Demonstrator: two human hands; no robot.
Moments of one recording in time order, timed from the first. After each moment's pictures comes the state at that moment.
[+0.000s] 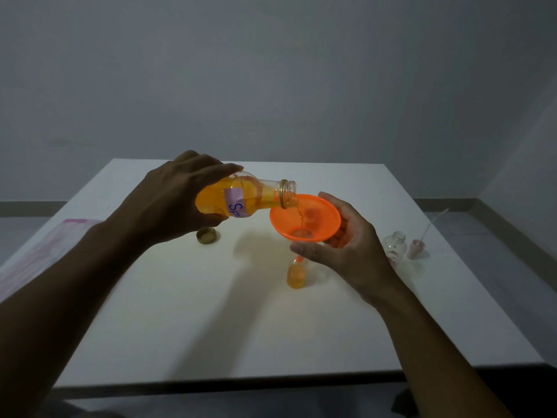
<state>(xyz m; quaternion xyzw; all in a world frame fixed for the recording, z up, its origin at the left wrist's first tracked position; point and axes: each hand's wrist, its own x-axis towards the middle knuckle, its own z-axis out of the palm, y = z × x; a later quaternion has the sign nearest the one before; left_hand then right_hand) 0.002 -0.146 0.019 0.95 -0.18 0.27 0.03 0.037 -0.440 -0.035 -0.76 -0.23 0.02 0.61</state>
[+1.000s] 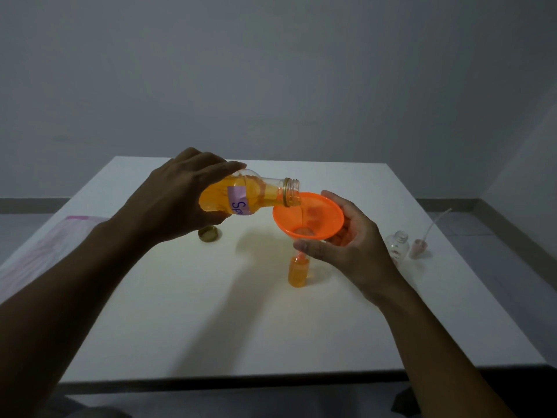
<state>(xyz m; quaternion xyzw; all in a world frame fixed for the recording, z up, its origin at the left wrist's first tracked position) 0.002 -0.148 0.016 0.94 -0.18 0.28 0.02 0.037 -0.440 -0.033 -0.75 -0.23 0.03 0.61</state>
